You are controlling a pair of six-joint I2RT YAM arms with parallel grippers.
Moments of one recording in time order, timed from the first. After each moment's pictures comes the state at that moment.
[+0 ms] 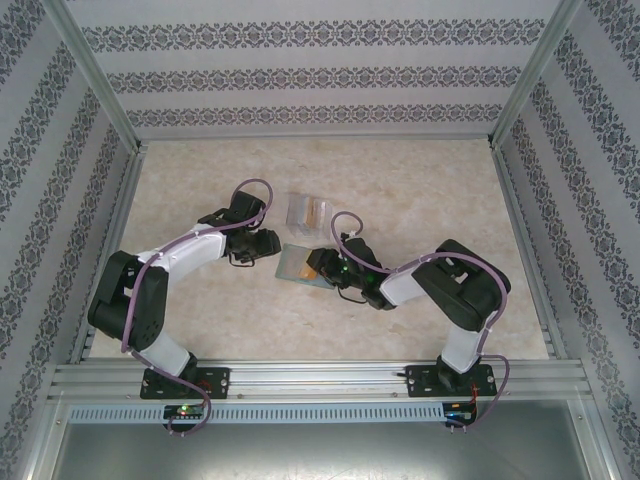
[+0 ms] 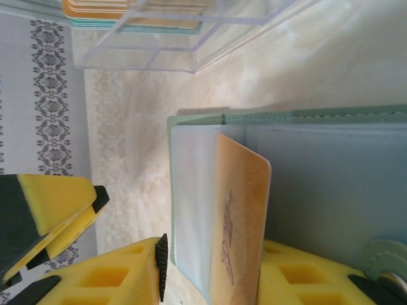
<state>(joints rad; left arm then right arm) -0.37 1.60 0.98 -0.51 0.13 -0.64 0.73 1.80 0.58 0.70 -0.20 1.27</state>
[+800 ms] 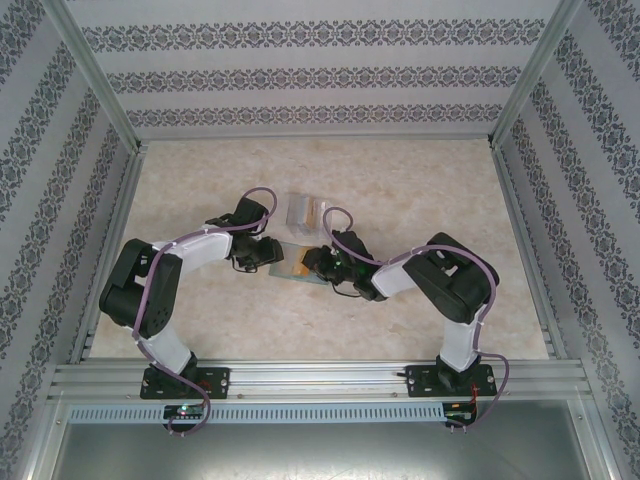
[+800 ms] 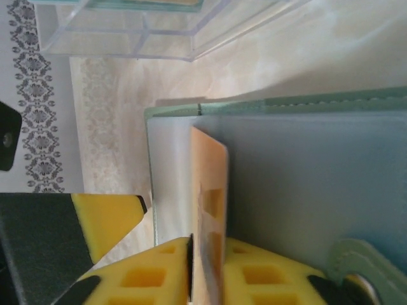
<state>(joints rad) -0.37 1.69 0.95 -0.46 0.21 -0.64 0.72 1.87 0.69 0.63 -0.27 1.24</state>
